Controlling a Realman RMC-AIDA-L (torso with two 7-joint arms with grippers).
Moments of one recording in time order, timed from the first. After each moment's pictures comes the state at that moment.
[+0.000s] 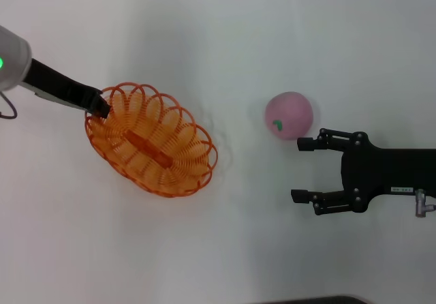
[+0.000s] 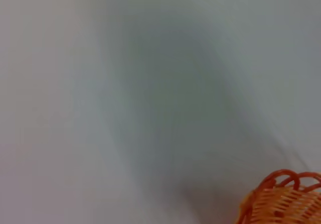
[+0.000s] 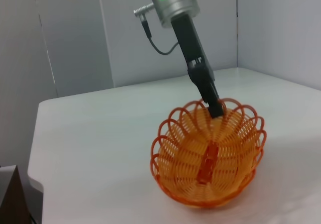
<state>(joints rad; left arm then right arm) -0.74 -2.14 0.98 1.07 2.72 1.55 -2.55 0.36 2.09 -0.60 -0.54 -2.15 -1.69 0.91</state>
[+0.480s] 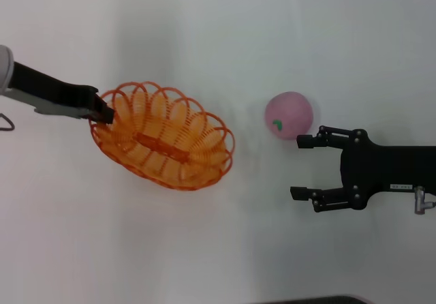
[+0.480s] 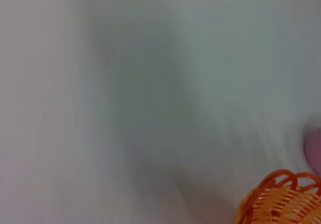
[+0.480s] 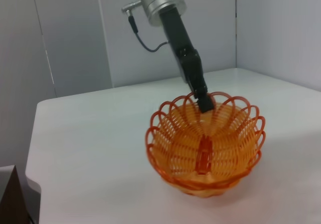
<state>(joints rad) -0.73 -2.16 0.77 1.07 2.68 1.67 -2.60 0.37 2.09 -0.59 -0.54 -2.15 -1.69 0.91</state>
